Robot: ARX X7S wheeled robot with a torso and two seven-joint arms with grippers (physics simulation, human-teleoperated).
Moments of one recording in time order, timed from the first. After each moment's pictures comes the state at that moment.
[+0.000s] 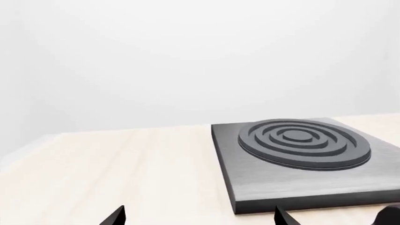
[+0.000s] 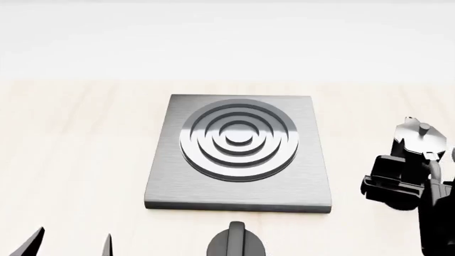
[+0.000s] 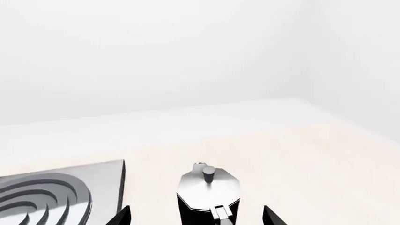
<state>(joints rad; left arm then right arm) 0.03 -0.15 0.15 0.13 -0.09 0.01 -0.11 0.48 0.35 0.22 -0.21 0.29 0.77 0.09</state>
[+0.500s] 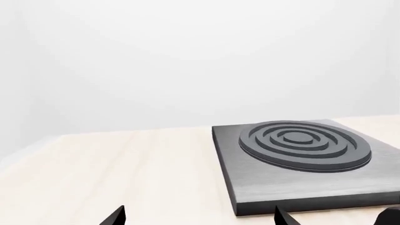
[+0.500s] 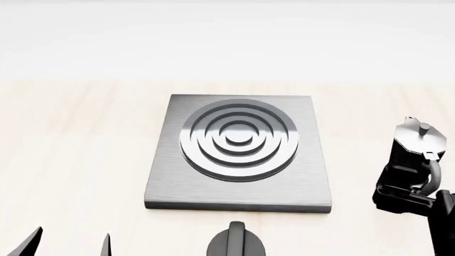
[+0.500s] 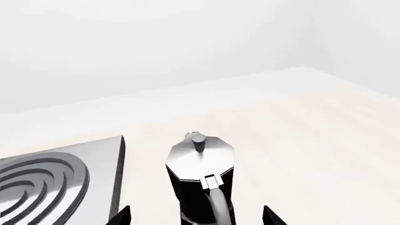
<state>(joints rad) 0.03 -0.17 0.16 0.15 -0.10 0.01 -0.13 0.50 0.38 0.27 -0.08 0.35 0.79 0.03</state>
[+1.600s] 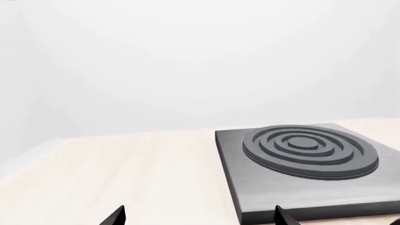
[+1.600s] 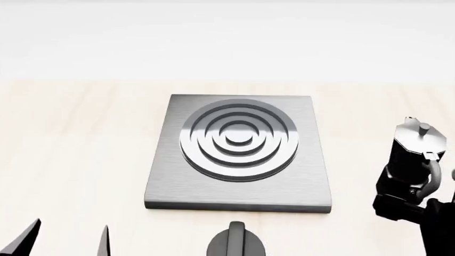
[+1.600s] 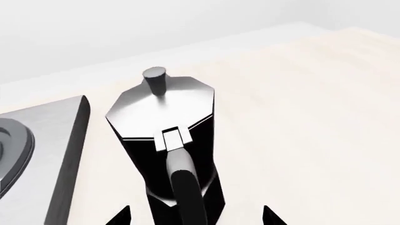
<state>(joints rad) 0.00 -0.20 0.19 0.15 -0.13 -0.01 -0.17 0.69 0.38 0.19 0.58 0.26 0.47 -0.06</state>
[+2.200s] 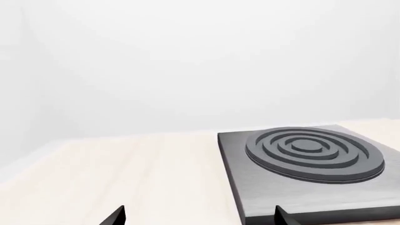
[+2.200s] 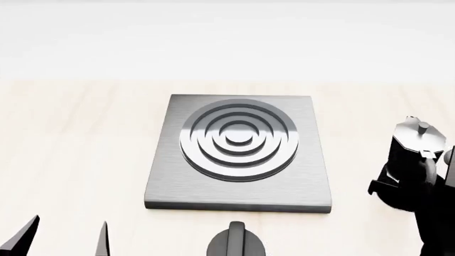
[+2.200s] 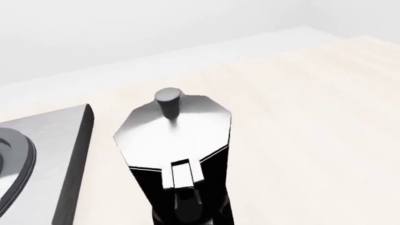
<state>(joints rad) -0.02 -0.22 0.20 0.14 -0.13 -0.02 -0.19 0.83 0.37 0.14 0.81 0.22 0.36 -0.08</state>
